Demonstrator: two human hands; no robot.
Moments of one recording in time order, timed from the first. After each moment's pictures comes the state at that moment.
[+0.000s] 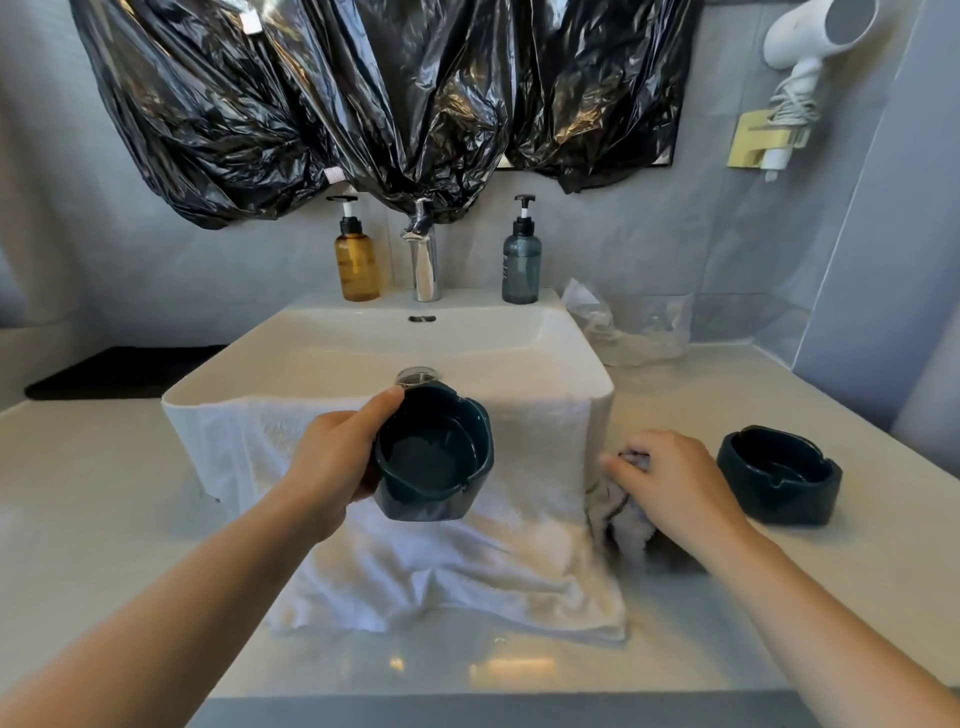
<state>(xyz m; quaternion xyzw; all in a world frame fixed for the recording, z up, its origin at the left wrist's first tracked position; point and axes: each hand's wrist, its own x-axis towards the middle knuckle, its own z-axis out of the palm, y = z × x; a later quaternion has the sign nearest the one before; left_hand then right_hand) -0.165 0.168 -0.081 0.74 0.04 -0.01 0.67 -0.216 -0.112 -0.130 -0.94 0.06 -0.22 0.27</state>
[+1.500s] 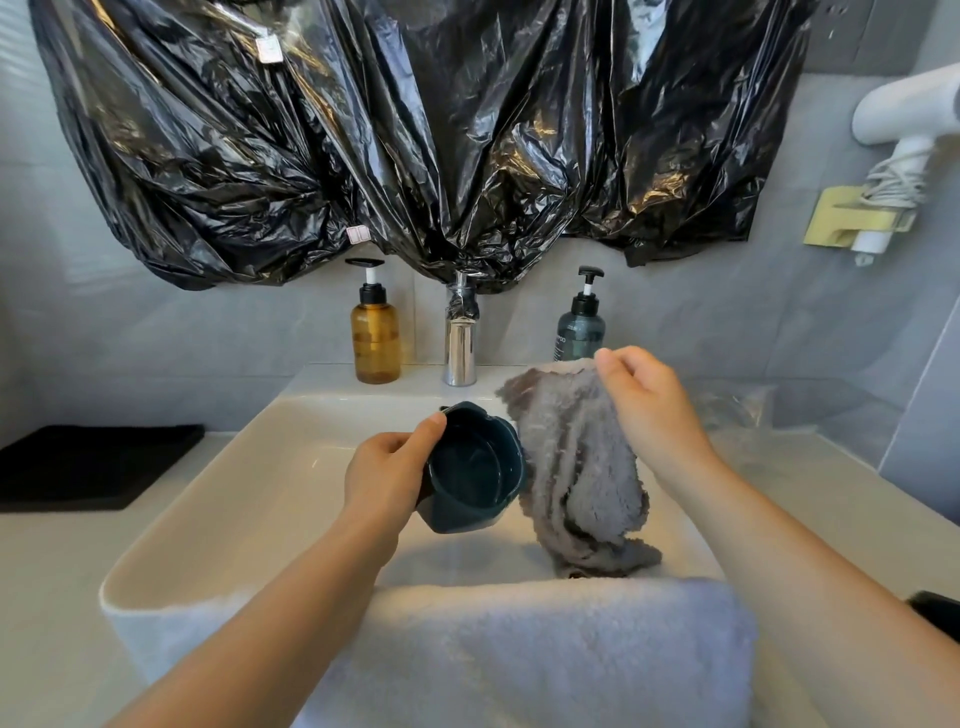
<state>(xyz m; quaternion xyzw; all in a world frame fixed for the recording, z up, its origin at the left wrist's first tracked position) 0.021 0.172 -0.062 0.75 0.00 0.03 0.66 -0.024 -0.033 -0.015 -0.81 0.03 -0.32 0.49</state>
